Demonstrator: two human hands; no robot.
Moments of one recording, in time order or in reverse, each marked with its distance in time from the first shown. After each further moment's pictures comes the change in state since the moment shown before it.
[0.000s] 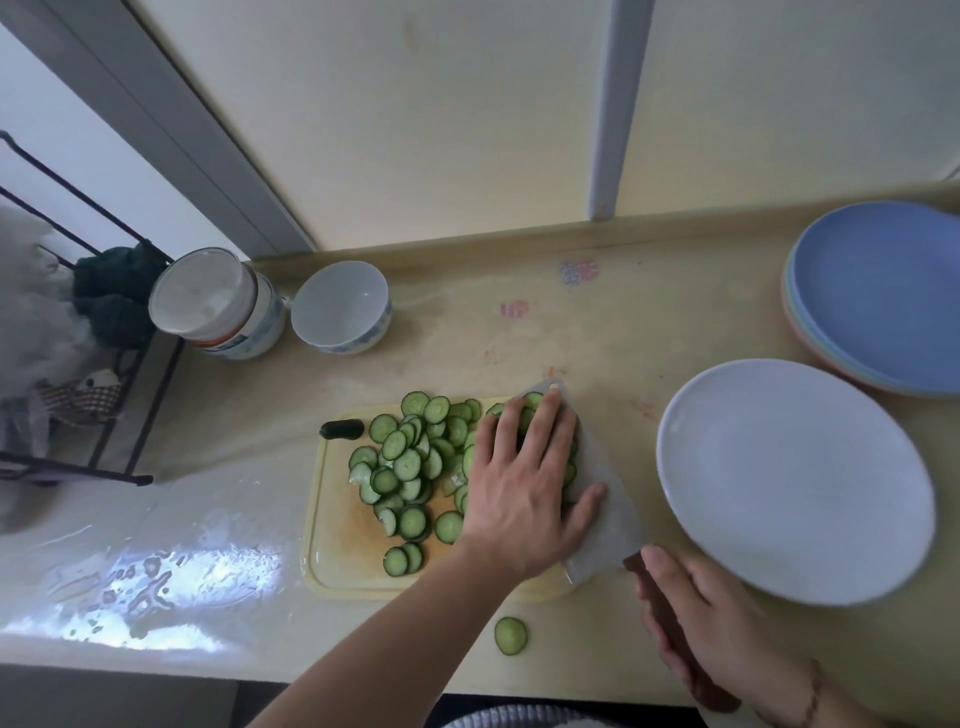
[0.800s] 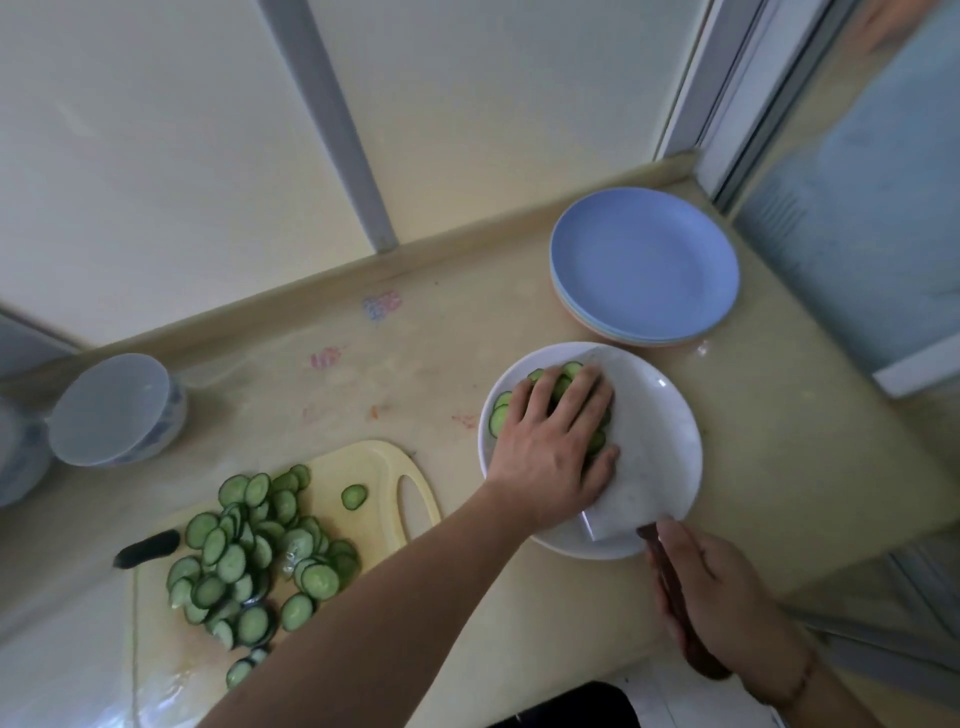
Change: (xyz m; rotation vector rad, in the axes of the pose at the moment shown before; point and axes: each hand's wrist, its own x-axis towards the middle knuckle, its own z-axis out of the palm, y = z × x) left_hand 0.100 0.143 0.052 -0.198 0.104 0.531; right_hand -0.045 0.054 -0.087 0.199 0.513 -0.041
